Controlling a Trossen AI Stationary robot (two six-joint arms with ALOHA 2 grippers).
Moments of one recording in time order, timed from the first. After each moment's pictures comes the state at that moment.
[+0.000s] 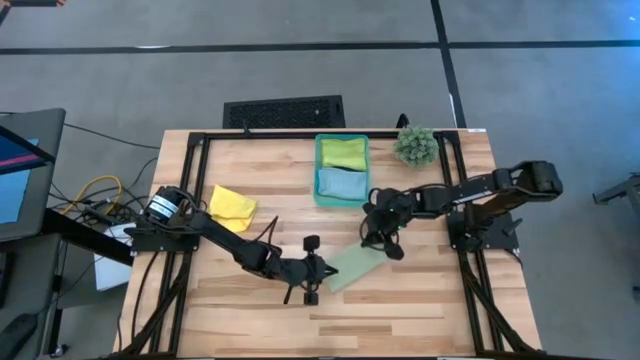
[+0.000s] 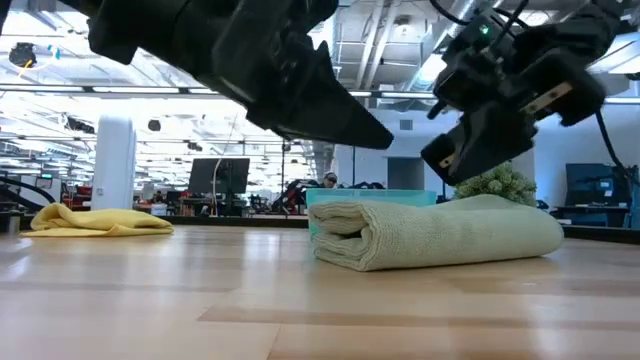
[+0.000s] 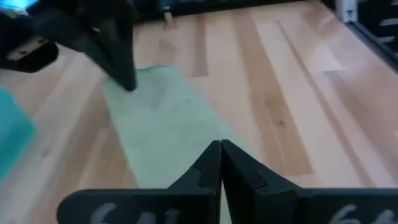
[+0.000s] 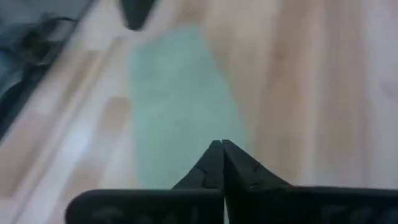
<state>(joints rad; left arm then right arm) -0.40 1.92 0.98 0.45 -0.40 -0.09 -0.04 1.41 0.53 0.11 -0.50 -0.09</state>
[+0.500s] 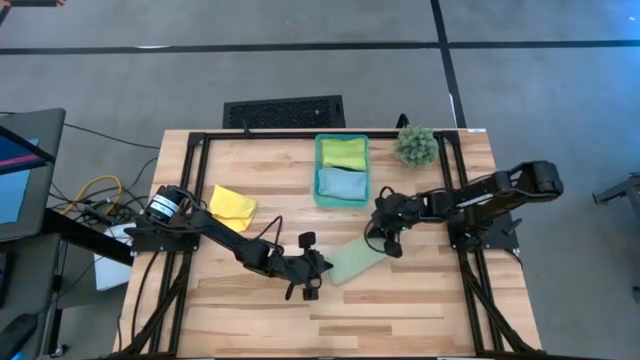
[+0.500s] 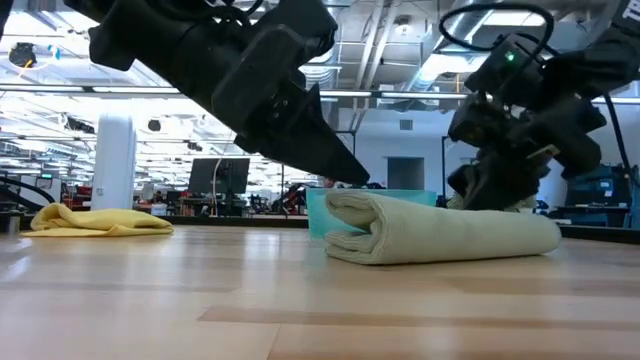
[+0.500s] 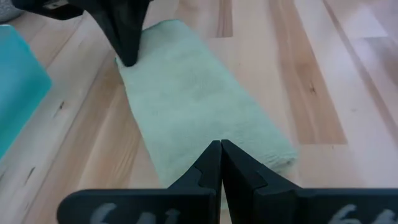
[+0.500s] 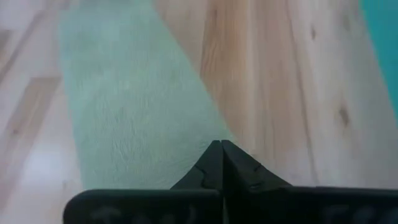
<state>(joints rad) -0.38 1.92 0.98 0.33 -0.43 -0.19 -0.03 1.41 0.37 0.25 -0.24 0.00</state>
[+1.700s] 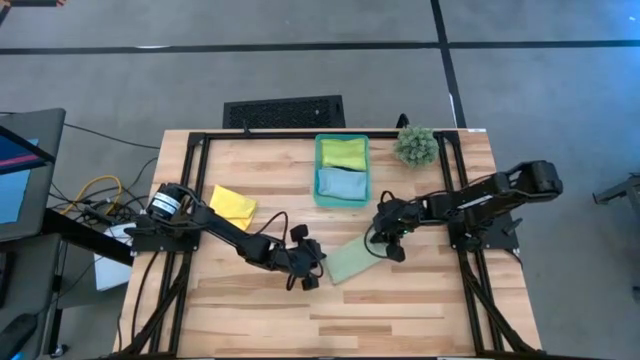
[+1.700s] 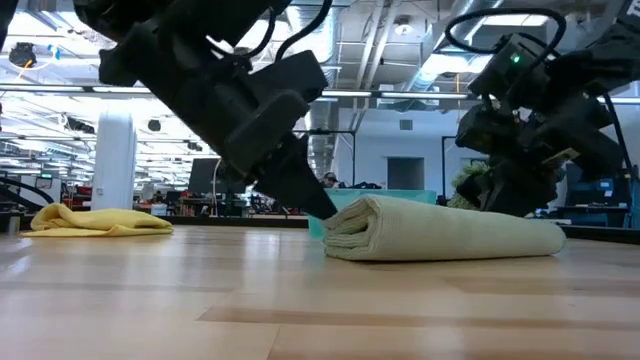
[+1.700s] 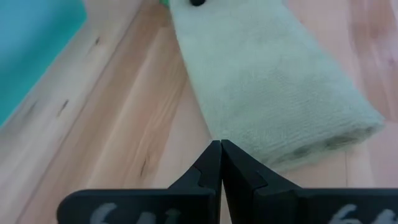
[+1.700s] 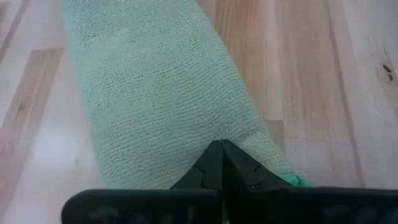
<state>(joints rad) -0.34 1.92 0.96 0.21 -0.45 -0.35 0.00 1.41 0.37 0.18 -0.23 0.04</state>
